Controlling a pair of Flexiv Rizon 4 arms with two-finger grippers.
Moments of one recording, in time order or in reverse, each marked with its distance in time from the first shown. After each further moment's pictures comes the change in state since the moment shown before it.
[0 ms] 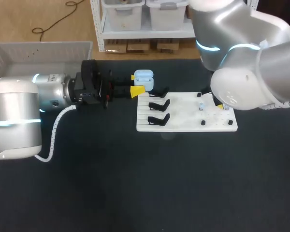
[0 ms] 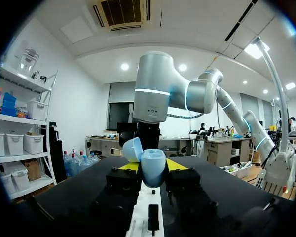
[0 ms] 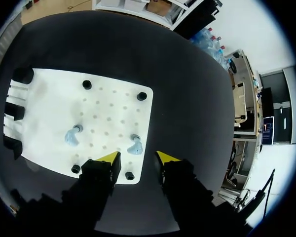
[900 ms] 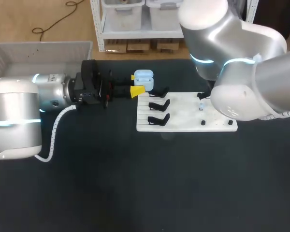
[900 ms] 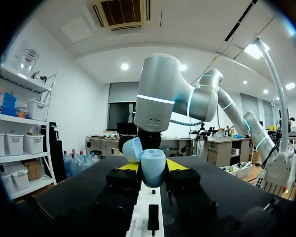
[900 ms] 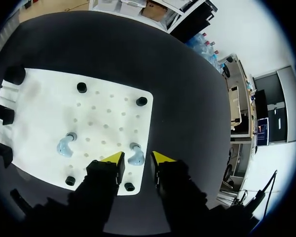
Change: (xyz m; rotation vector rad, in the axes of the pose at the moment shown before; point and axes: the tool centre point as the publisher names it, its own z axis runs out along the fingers) left arm 0.000 0.000 0.000 0.000 0.000 0.000; right arm -0.007 0.001 0.015 0.070 -0.054 0.003
